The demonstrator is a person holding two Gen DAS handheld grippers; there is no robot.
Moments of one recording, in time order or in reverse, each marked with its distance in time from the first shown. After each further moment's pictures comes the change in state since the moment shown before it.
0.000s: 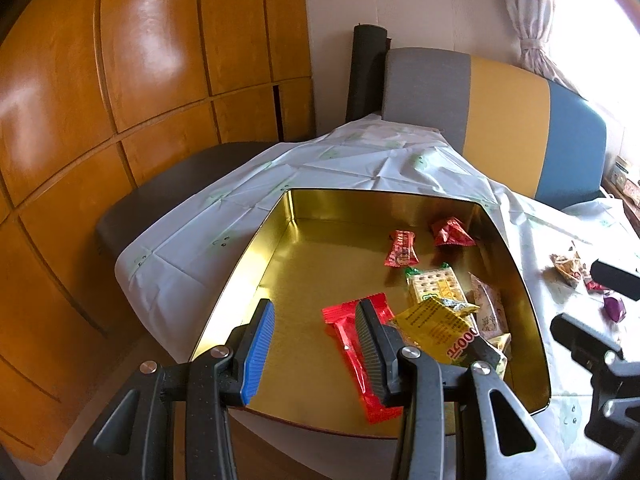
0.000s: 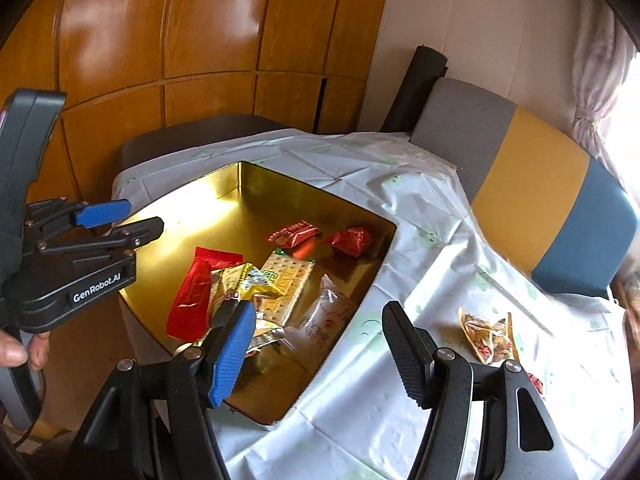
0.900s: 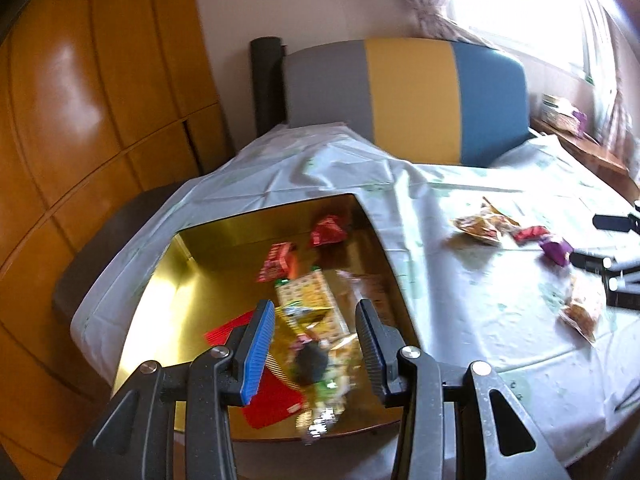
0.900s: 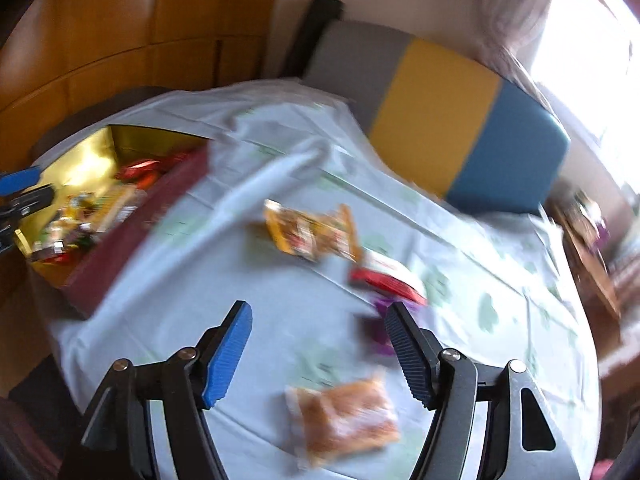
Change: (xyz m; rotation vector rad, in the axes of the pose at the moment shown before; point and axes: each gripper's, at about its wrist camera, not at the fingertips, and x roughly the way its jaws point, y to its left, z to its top) left arm -0.027 -0.112 -0.002 0.278 -0.038 -0.175; right arm -0.033 -0.173 -0.086 0.194 0.190 -0.240
